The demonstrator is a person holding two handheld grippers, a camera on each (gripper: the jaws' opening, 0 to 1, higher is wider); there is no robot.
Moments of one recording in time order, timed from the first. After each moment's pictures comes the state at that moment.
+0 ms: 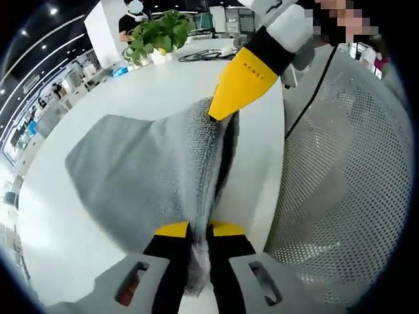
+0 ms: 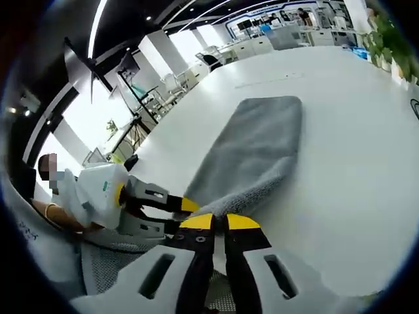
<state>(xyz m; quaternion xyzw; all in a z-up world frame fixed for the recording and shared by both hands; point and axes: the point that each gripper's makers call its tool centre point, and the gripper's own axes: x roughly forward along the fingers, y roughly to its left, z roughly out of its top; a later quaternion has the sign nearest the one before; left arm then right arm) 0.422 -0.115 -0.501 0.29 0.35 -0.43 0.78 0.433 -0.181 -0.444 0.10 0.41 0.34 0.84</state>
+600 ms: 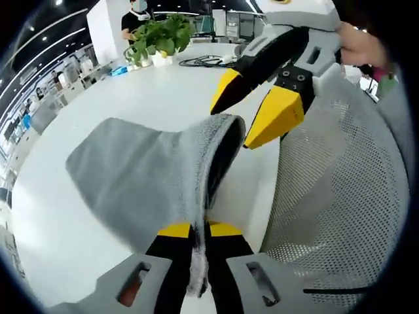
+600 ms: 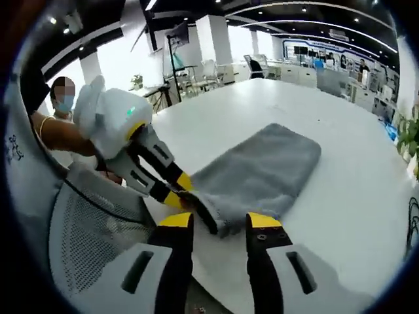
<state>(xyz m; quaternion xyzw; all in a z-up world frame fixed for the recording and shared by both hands) 0.429 -0.114 -0.481 0.27 0.36 -0.46 0.76 0.436 -0.176 -0.421 -0.13 0.30 0.43 0.84</state>
